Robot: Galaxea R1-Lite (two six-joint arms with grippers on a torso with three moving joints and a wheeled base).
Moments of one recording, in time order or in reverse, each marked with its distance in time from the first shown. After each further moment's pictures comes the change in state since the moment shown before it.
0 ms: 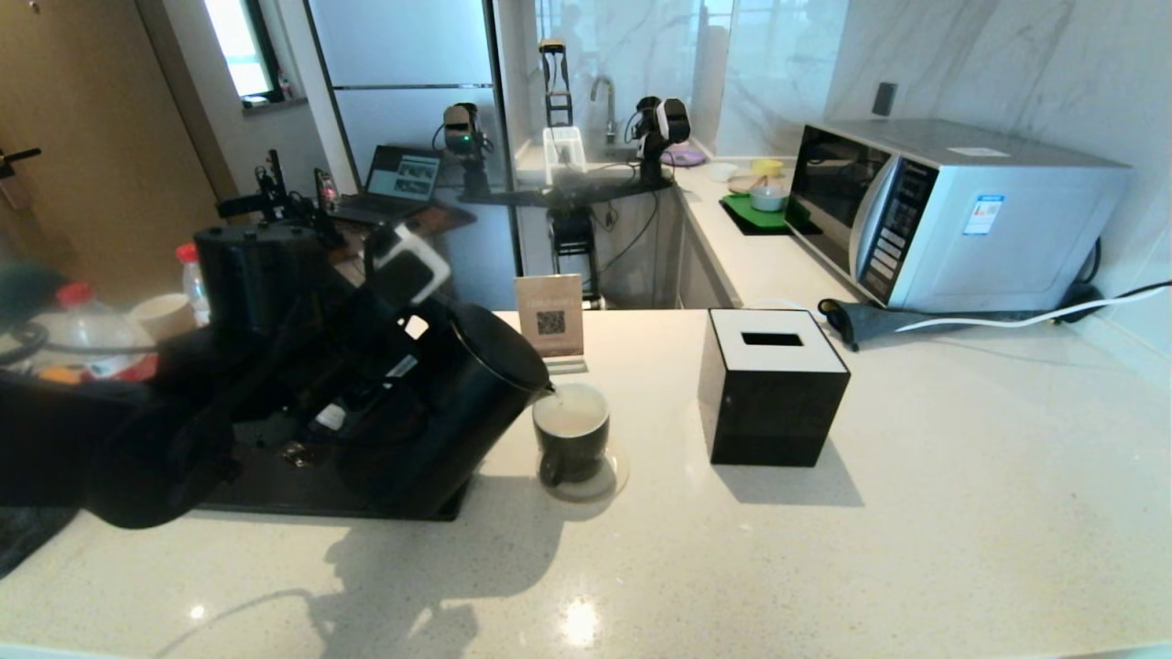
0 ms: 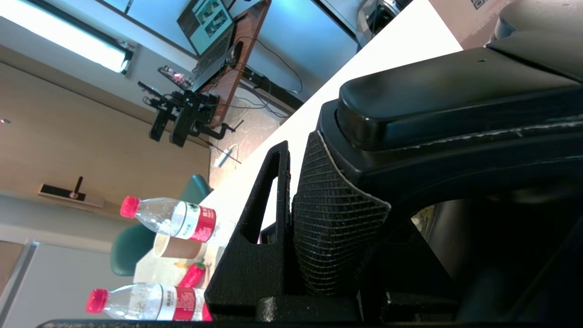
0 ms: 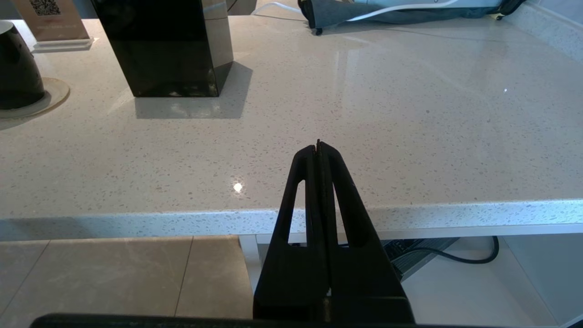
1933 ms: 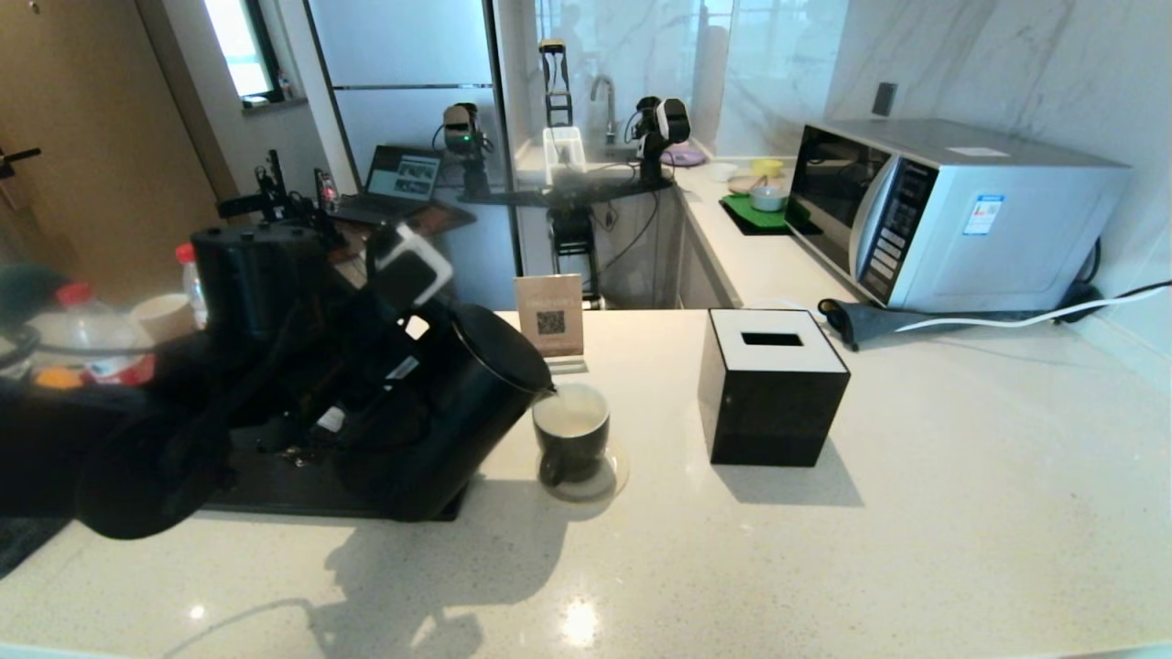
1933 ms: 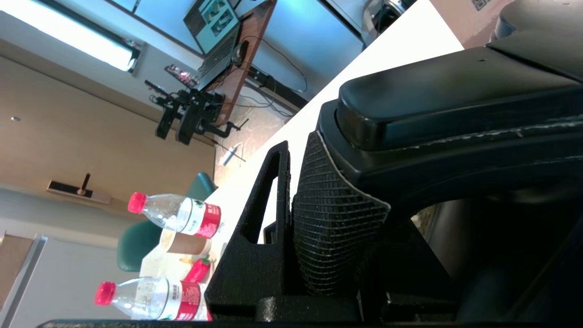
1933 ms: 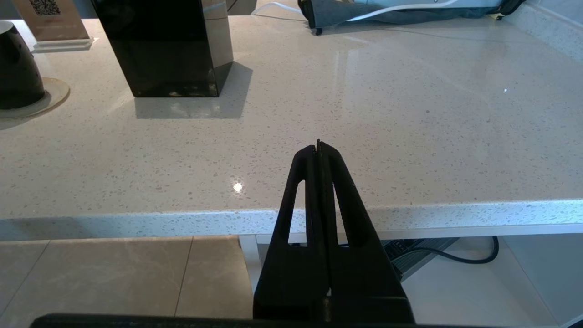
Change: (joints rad) left arm -0.024 -0.018 0.012 -0.001 0.038 0.003; right arm 0.000 0.000 0.000 0.000 0.000 0.000
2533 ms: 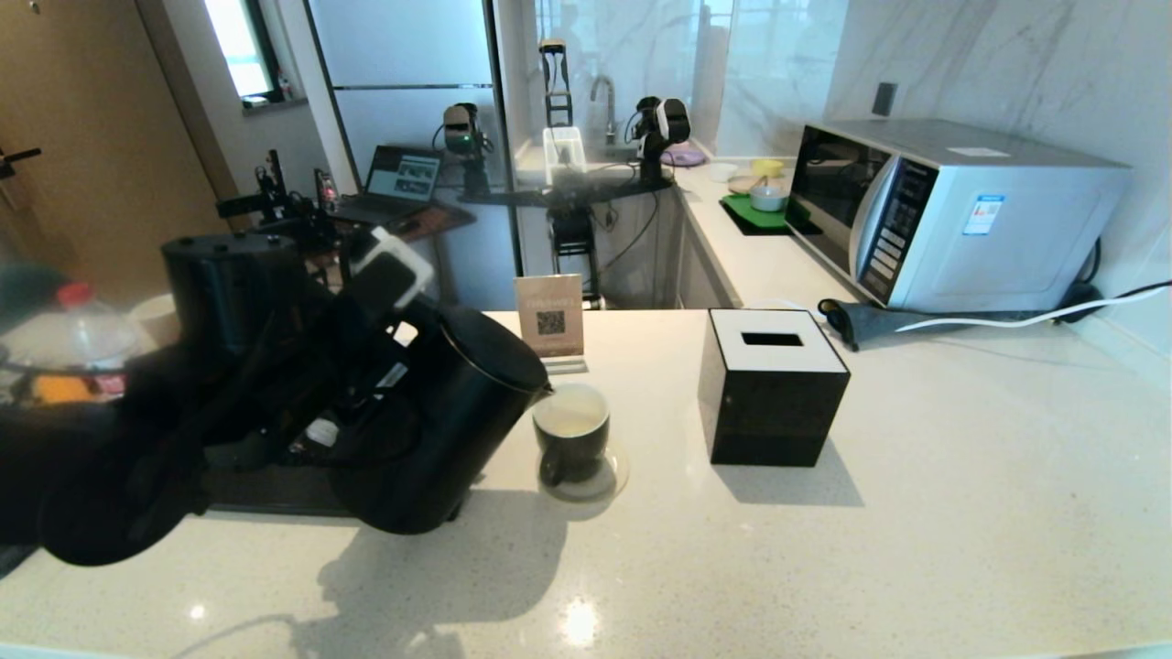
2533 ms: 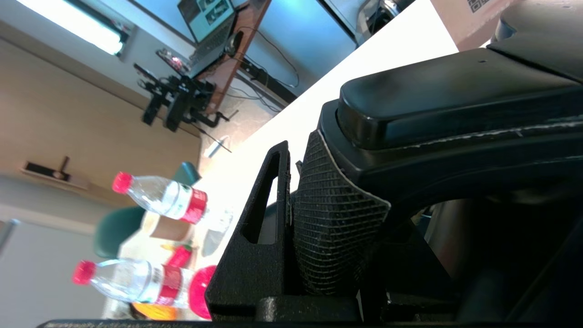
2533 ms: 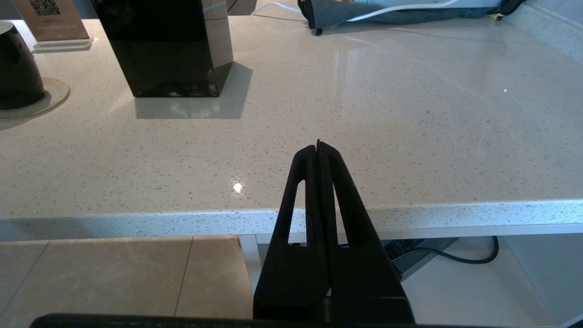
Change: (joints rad) left arm 0.008 -0.041 0.056 -0.011 0.002 -0.080; right arm 0.000 0.000 0.000 0.000 0.000 0.000
